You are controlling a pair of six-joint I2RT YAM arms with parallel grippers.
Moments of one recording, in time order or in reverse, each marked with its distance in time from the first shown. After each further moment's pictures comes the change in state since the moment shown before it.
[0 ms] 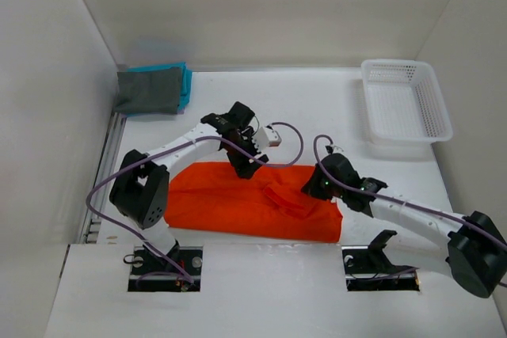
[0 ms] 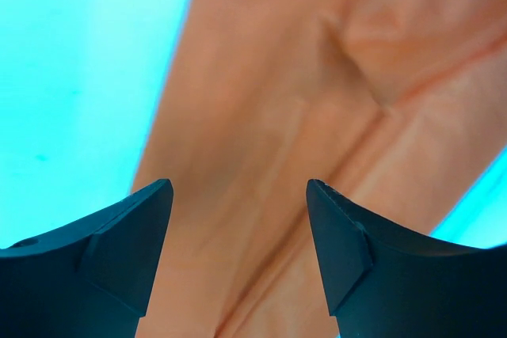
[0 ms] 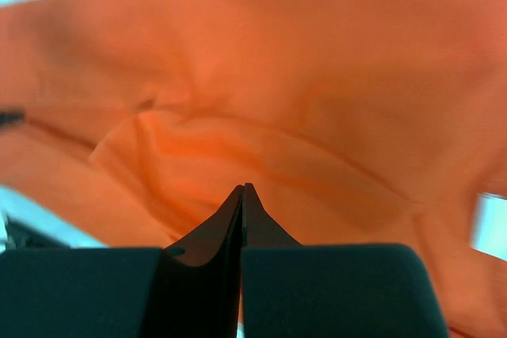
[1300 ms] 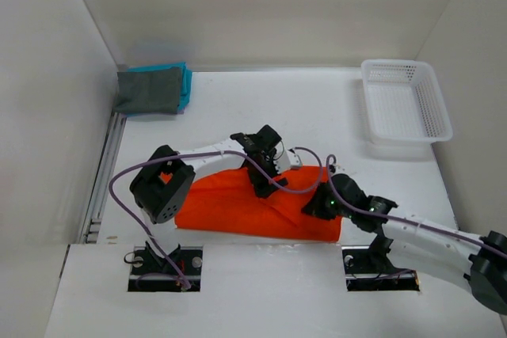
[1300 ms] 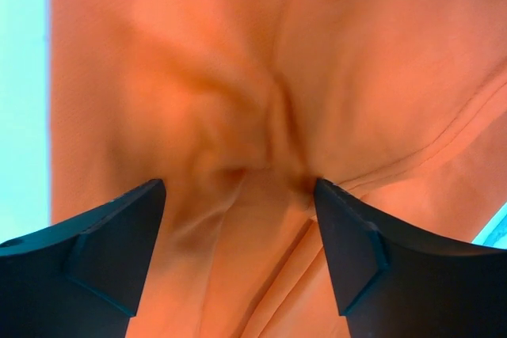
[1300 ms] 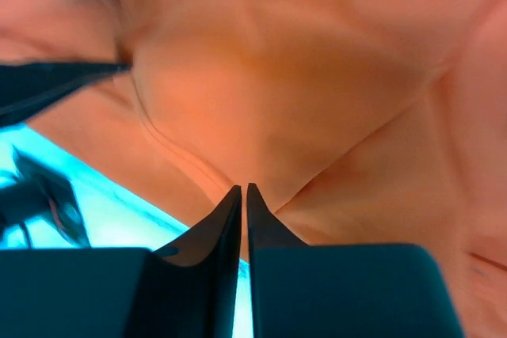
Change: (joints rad) left arm -0.196 0.128 -0.063 0.191 -0.056 -0.091; right arm 0.145 -0.179 -0.182 0.012 -0.056 0.115
